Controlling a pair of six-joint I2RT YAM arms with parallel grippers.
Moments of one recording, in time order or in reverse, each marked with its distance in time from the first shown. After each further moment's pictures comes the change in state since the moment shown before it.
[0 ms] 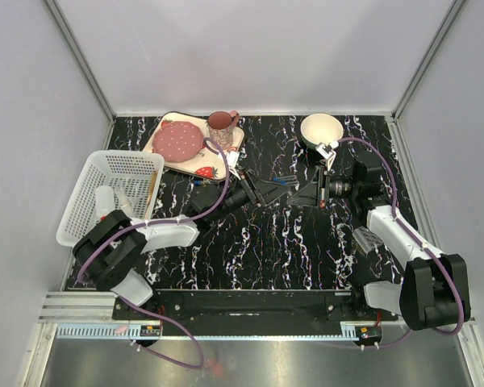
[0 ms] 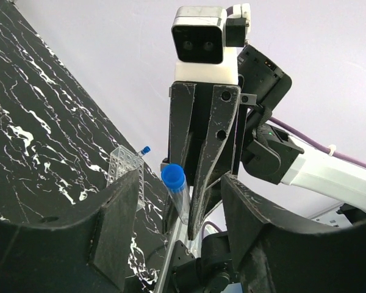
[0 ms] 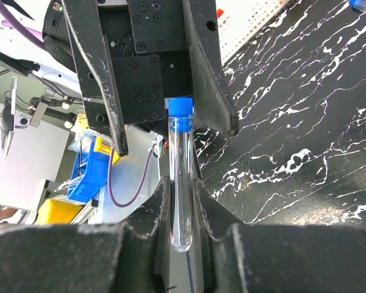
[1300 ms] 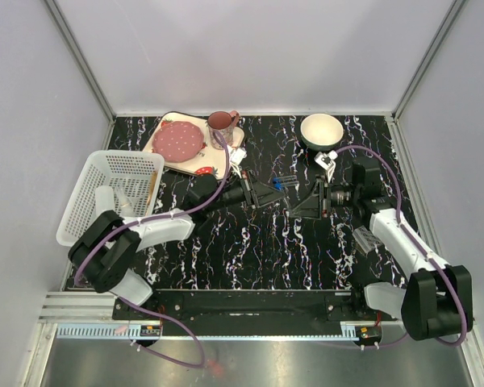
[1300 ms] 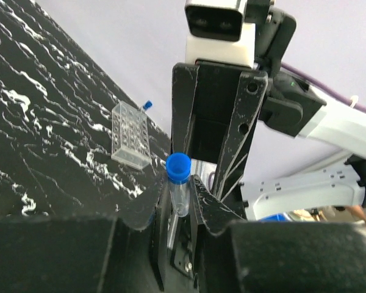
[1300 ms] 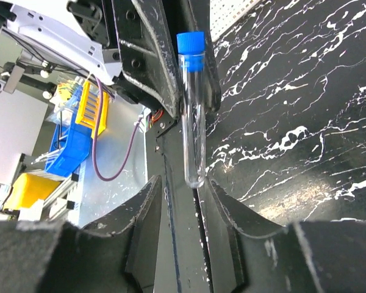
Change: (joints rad) left arm 0.075 -0.010 0.050 -0.146 0.256 0.056; right arm 0.003 -0.057 -0.002 -0.266 -0.023 -0.290
